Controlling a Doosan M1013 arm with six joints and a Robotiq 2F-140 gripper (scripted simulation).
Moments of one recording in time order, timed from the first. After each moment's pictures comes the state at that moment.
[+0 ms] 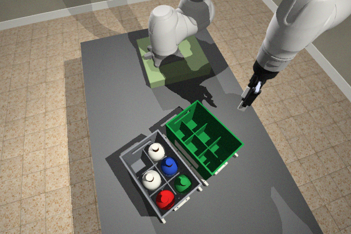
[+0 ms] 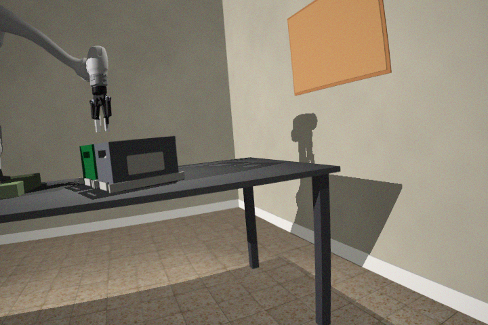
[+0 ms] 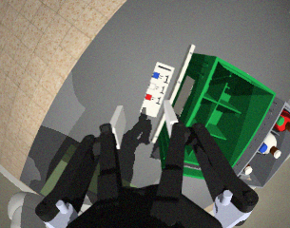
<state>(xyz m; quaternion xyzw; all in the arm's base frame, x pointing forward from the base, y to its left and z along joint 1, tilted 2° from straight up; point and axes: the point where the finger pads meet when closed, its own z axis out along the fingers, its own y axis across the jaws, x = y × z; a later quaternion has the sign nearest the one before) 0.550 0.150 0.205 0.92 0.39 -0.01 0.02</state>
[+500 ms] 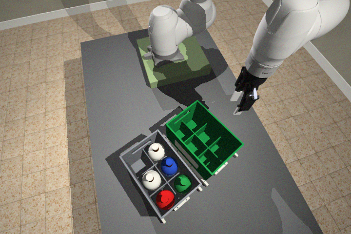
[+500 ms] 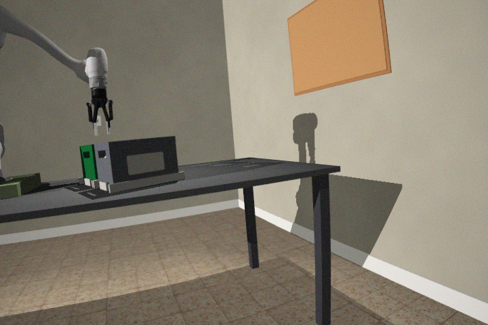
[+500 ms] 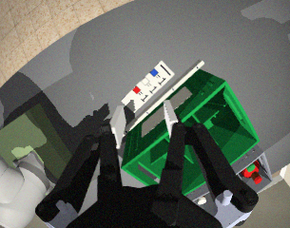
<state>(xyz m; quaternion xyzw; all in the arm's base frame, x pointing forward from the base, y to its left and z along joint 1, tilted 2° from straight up) 0.547 0.122 0.187 0.81 0.59 -0.01 0.01</state>
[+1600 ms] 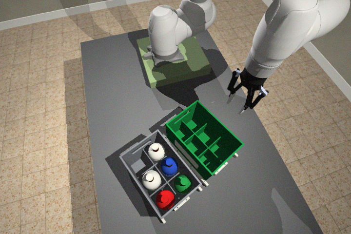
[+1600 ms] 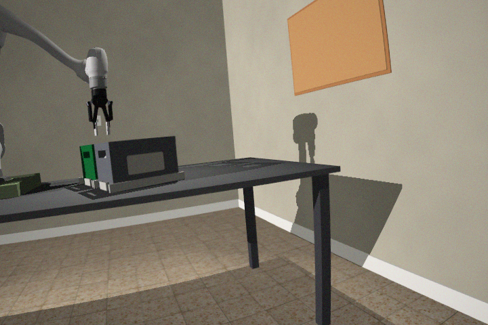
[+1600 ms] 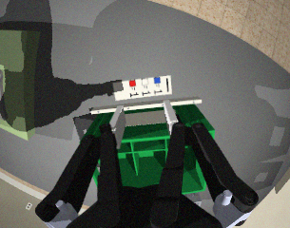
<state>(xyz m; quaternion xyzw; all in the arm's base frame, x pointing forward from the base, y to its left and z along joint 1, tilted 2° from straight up) 0.547 0.122 0.187 0.57 0.82 -0.01 0.01</state>
